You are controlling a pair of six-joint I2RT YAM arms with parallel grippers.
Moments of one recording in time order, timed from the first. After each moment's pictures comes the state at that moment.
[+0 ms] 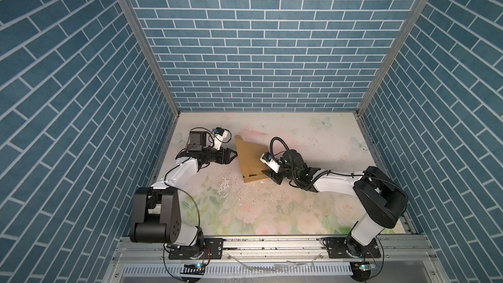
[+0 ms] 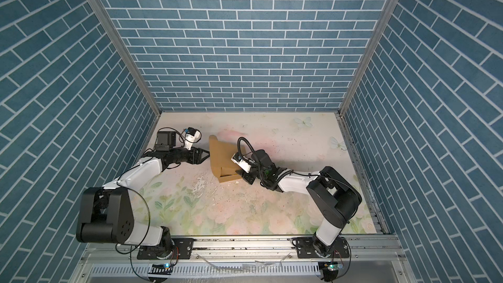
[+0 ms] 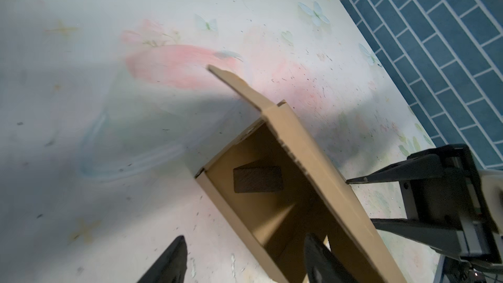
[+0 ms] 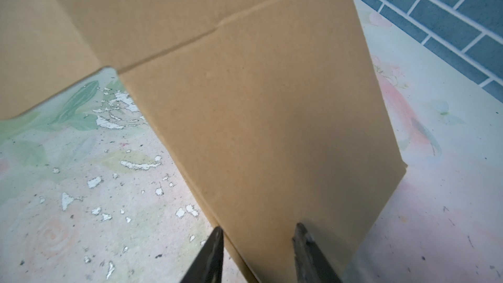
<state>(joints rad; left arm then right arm) 0.01 1.41 0.88 -0.31 0.67 0.05 0.83 1.68 0.81 0.30 -0.24 -0.26</state>
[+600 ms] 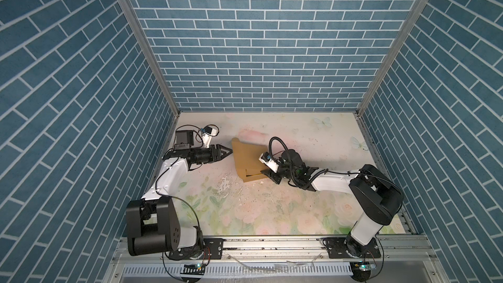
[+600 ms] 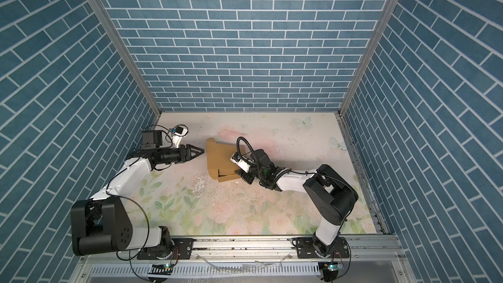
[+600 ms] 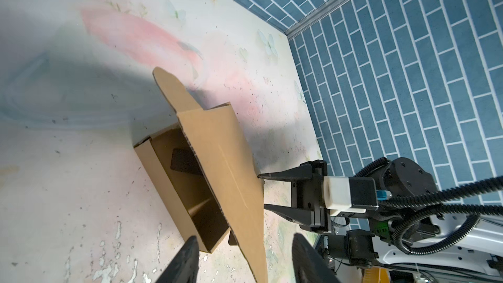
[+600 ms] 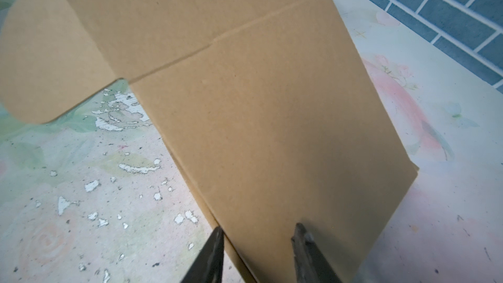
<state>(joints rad) 0.08 1.38 0.91 -0.45 0.97 -0.20 0.83 1.71 0.82 0.32 -0.26 -0.26</state>
